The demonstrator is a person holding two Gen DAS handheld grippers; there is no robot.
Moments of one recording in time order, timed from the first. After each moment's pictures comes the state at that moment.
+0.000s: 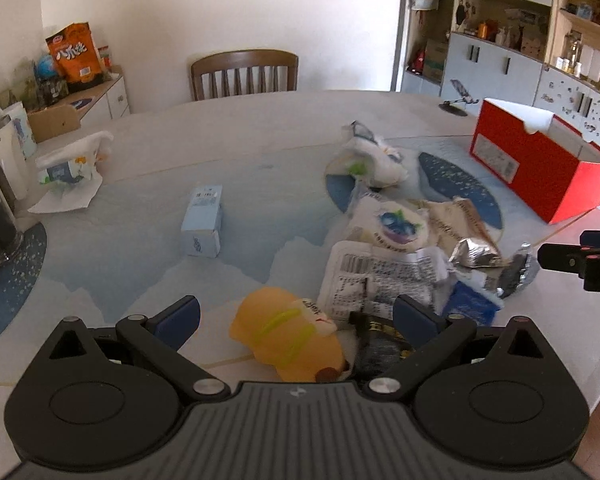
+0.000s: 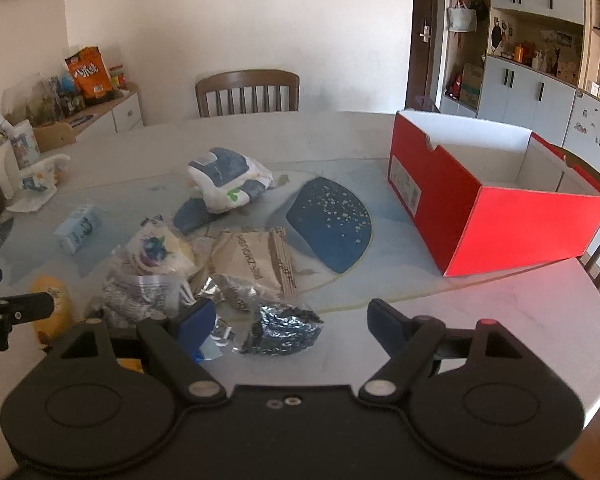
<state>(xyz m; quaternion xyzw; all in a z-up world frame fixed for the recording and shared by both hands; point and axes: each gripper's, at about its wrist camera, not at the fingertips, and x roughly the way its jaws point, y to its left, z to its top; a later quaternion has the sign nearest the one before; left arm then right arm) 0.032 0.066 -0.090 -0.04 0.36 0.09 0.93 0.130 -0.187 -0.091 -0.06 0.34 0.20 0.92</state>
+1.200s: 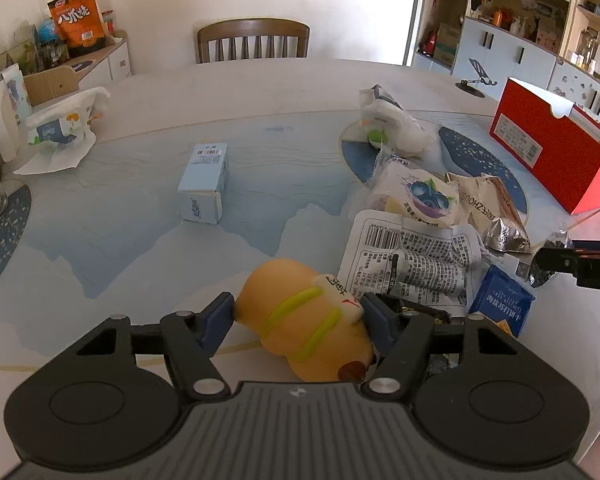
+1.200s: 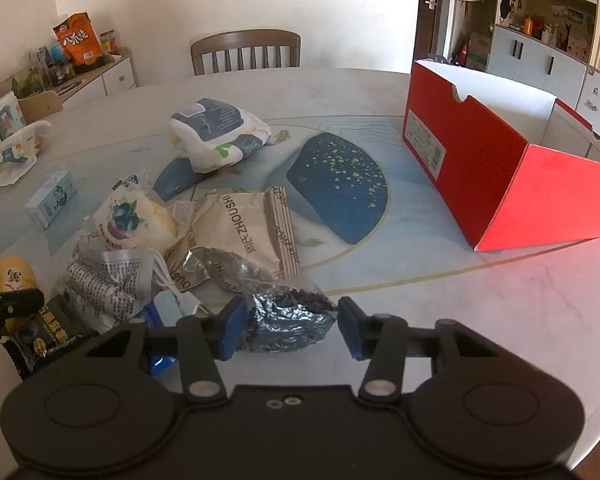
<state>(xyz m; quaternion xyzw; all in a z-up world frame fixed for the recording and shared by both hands) 0.050 0.080 -0.120 -0.07 0.39 0.10 0.91 0.160 -0.169 -0.125 -0.07 0.39 0.20 0.90</state>
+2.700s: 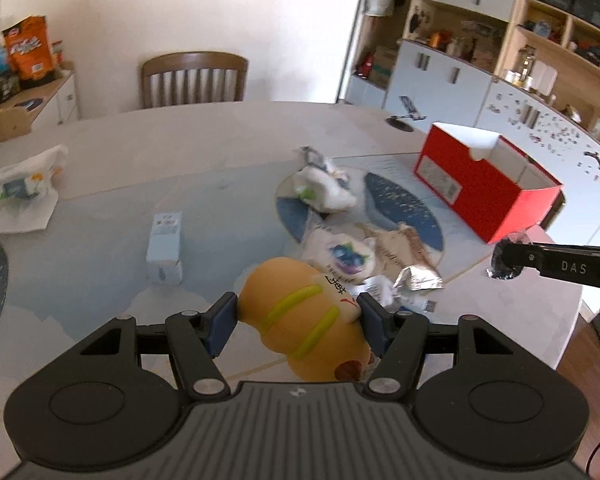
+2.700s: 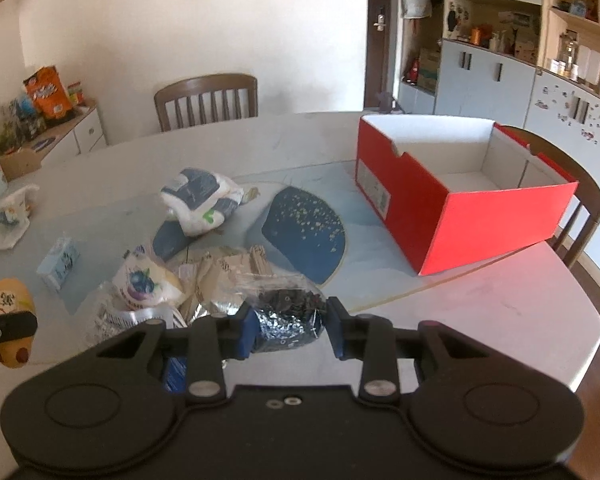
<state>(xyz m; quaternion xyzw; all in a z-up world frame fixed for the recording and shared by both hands) 0.037 0.083 -0.051 -0.08 0.36 -0.01 0.93 0.129 -0.178 -0.062 -0.03 0.35 0.14 0.93</state>
